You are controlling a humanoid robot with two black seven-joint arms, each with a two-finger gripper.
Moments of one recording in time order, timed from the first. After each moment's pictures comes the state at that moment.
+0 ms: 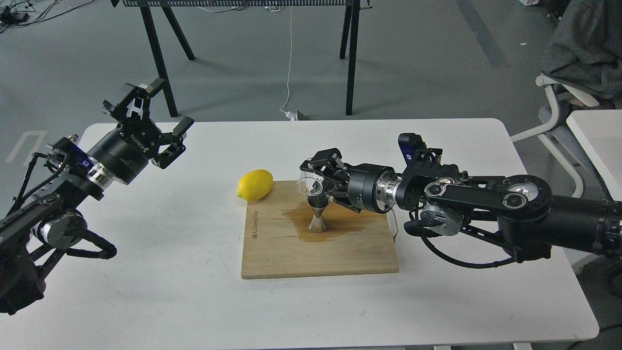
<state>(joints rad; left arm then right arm) -0.49 0.55 -0.85 -1.02 0.52 -0.49 -0.49 1.11 -0.34 -0.04 1.32 -0.29 -0.06 0.00</state>
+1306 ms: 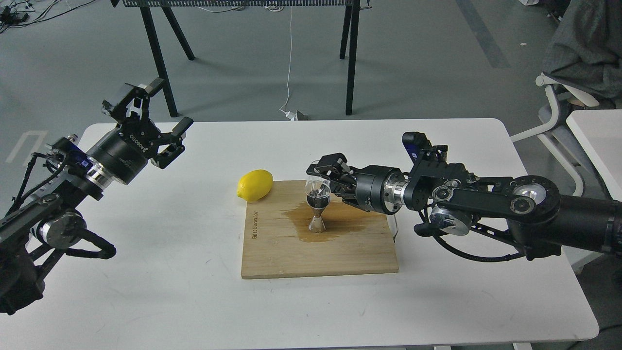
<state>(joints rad) -0.49 0.56 -0.85 -1.02 0.52 -0.49 -0.49 1.11 -0.37 -0.06 1.32 -0.39 -0.04 0.00</state>
